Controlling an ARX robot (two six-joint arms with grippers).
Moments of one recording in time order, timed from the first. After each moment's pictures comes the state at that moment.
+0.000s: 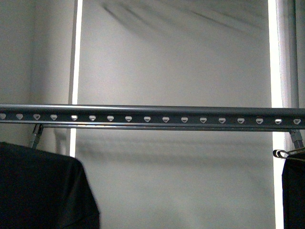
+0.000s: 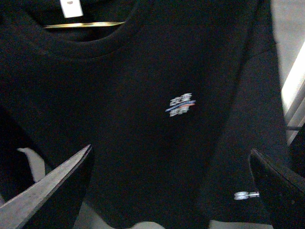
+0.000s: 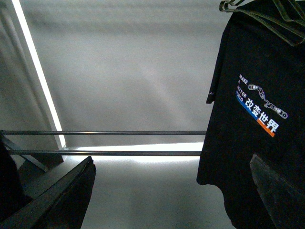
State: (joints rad) left arm 0.00 0.00 0.02 0.00 0.00 0.00; right arm 0.00 0.00 0.01 0.00 0.00 0.00
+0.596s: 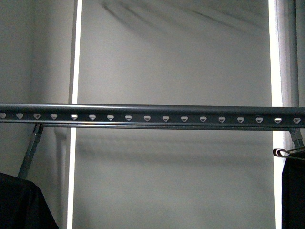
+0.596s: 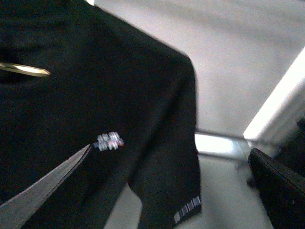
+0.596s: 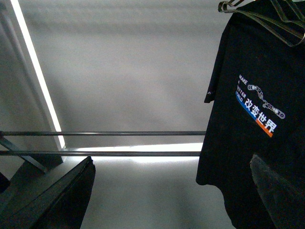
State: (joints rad) left arm 0.06 0.77 0.38 0.33 0.03 -0.19; right arm 0.00 0.00 0.01 0.00 0.00 0.00
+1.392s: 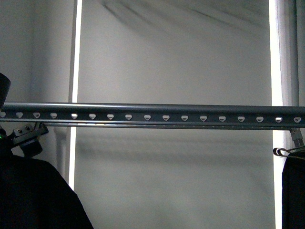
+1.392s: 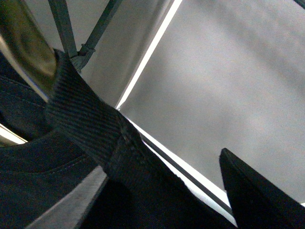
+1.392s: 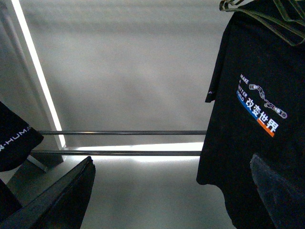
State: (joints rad) left arm 0.02 1.68 1.27 0.18 -0.36 -0.56; right arm 0.00 0.00 0.01 0.00 0.00 0.00
